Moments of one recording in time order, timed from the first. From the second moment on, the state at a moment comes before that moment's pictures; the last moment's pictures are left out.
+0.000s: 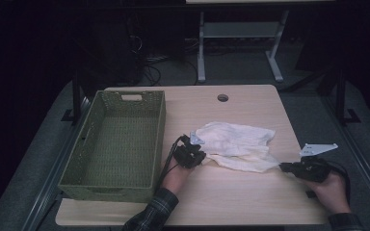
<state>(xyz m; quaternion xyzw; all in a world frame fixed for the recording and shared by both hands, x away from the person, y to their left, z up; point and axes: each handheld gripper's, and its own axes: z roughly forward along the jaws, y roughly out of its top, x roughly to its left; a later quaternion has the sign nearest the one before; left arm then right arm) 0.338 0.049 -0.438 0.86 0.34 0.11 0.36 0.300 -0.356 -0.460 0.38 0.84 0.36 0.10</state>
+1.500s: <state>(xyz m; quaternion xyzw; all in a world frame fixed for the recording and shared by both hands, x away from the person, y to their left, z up) 0.260 0.065 -0.426 0.86 0.33 0.12 0.37 0.236 -0.367 -0.448 0.35 0.84 0.40 0.11</state>
